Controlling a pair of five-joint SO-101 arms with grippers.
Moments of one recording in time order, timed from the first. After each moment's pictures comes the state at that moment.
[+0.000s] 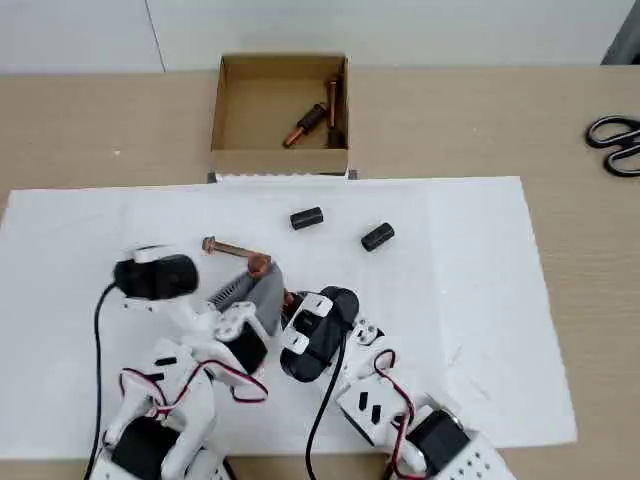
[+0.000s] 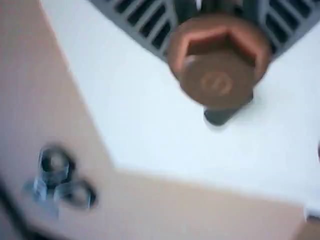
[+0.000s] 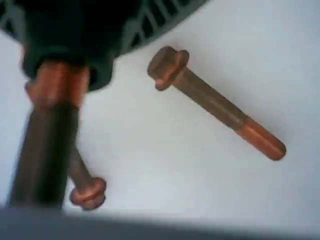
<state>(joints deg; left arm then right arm) 26.5 -103.4 82.9 50.9 40.2 -44.5 -102.8 95.5 34.7 12.0</state>
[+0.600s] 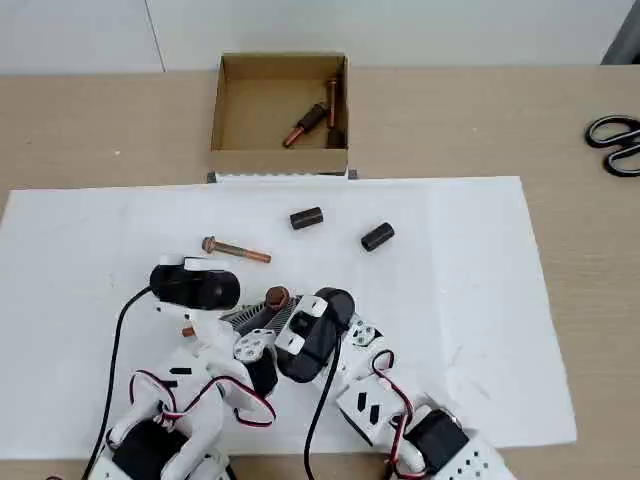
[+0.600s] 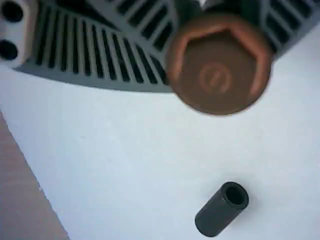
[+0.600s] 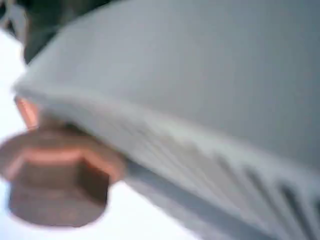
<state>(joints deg) 33.8 -104.0 83.2 61.3 36.7 -44.7 -102.6 95.5 34.7 12.3</state>
